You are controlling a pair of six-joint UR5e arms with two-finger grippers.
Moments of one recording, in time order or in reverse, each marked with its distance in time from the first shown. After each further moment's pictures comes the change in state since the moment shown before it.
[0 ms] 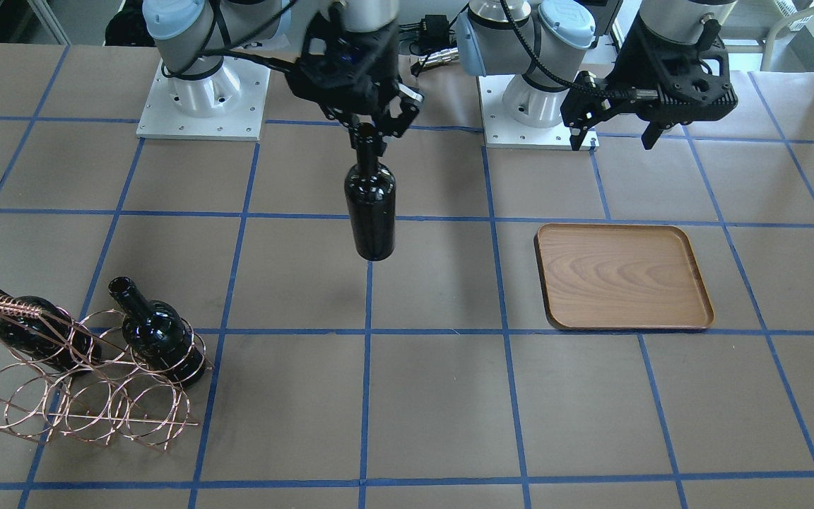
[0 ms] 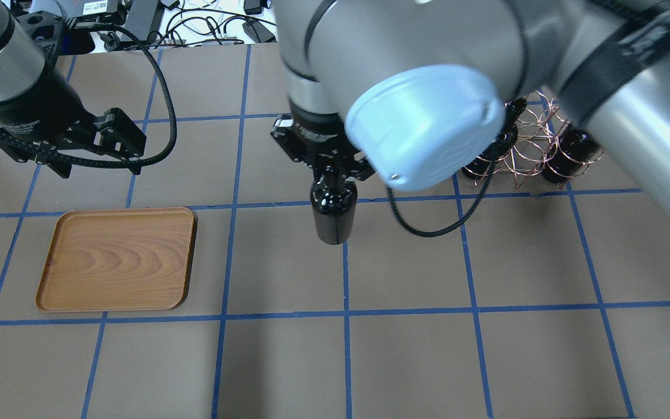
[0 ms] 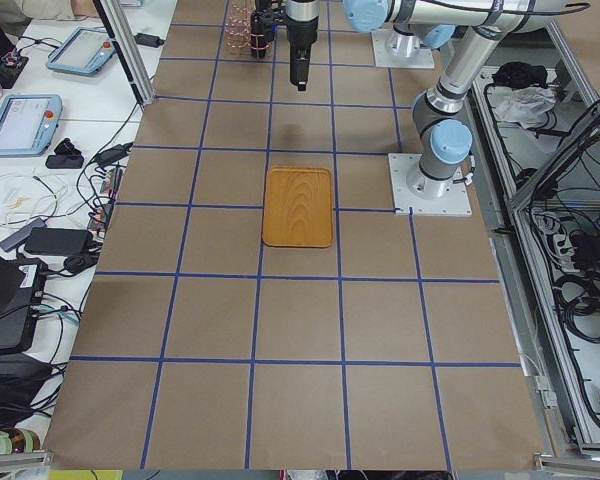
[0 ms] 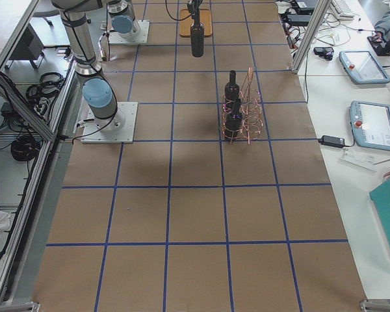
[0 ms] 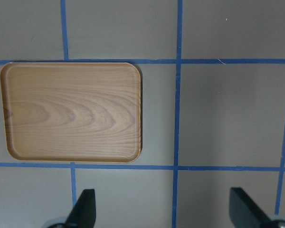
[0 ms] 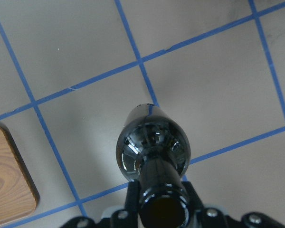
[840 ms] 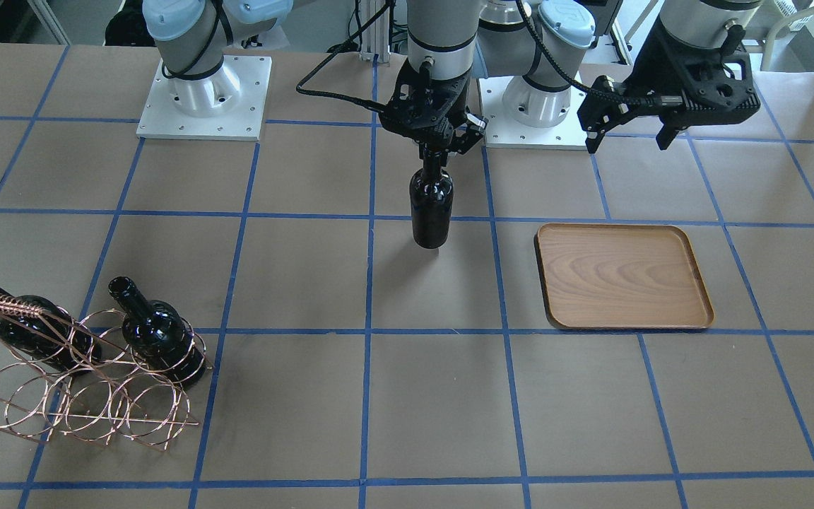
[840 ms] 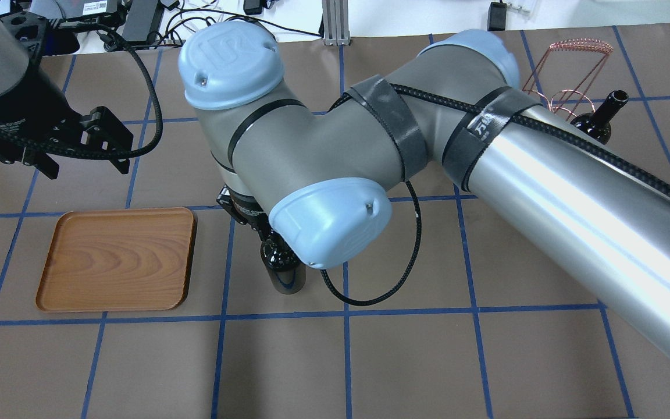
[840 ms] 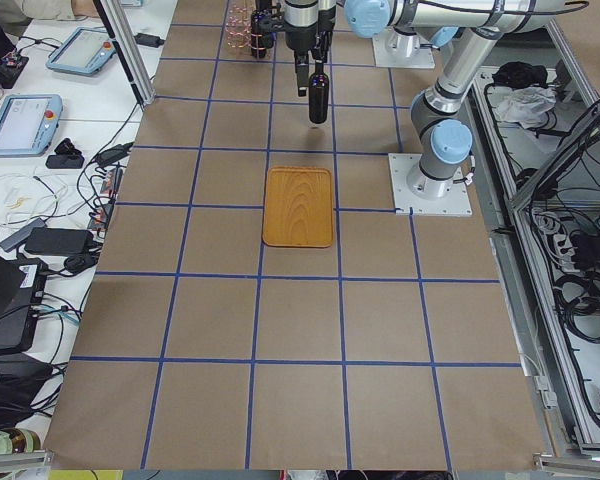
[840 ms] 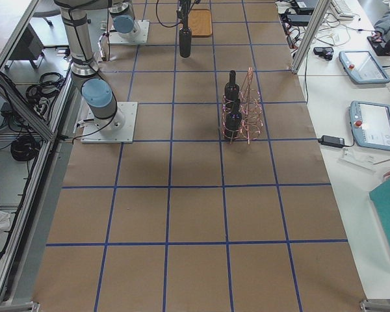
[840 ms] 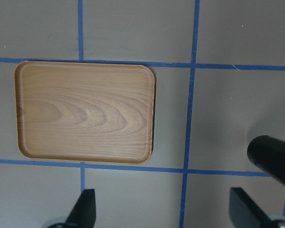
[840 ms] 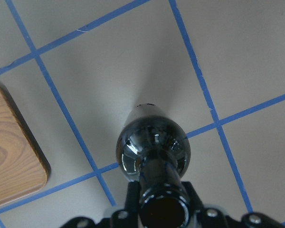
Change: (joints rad) left arm 0.040 -0.004 0.001 -0.012 0.004 0.002; right arm 0.102 0.049 0.091 -0.110 0.072 0.146
